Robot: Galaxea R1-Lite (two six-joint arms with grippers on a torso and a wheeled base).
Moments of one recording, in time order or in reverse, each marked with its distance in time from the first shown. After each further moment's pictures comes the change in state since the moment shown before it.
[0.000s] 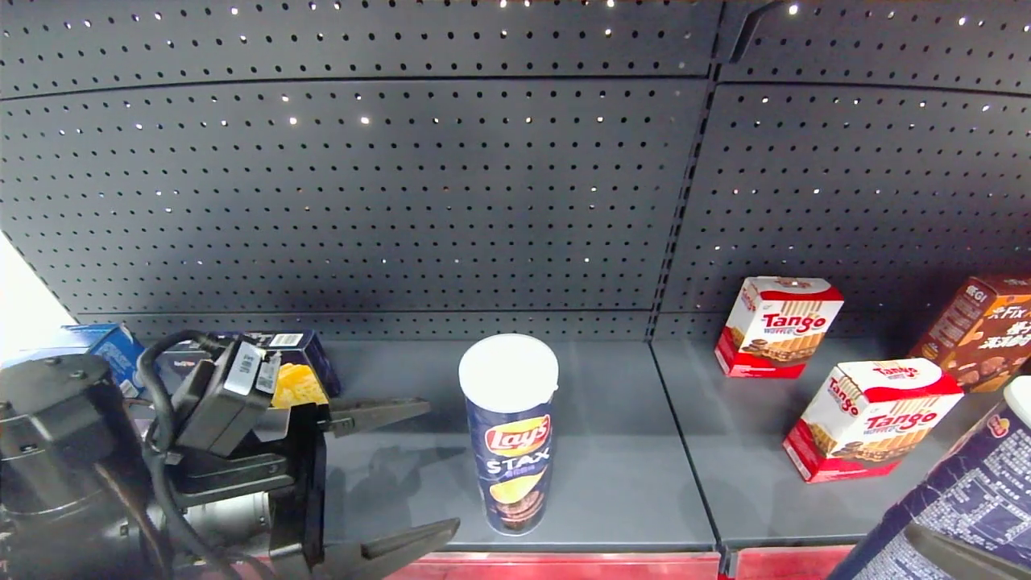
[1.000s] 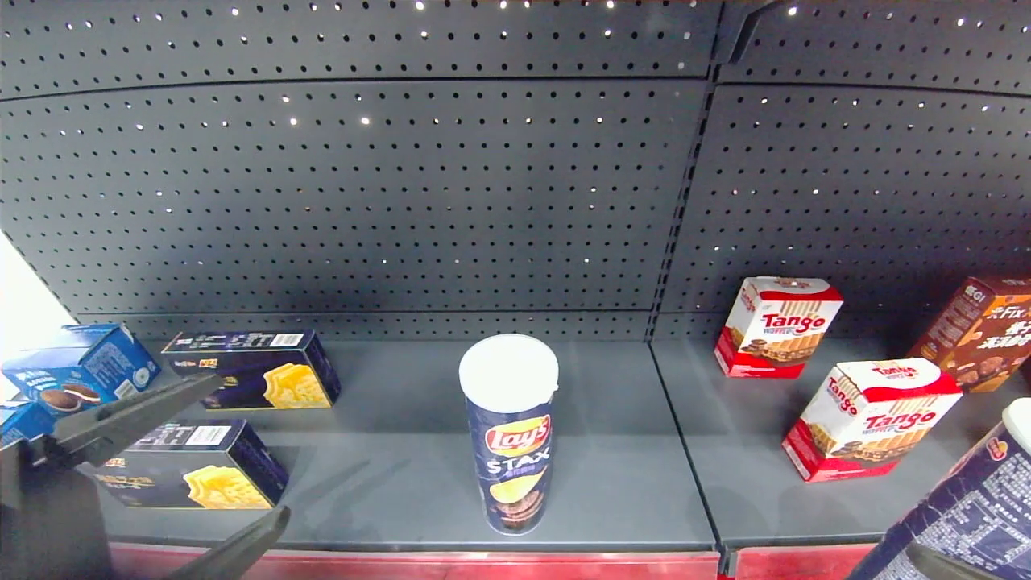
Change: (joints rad) left arm 0.070 -0.510 0.190 0.005 0.319 -0.034; right arm 0.003 -0.019 0.035 0.001 -0.005 -0.003
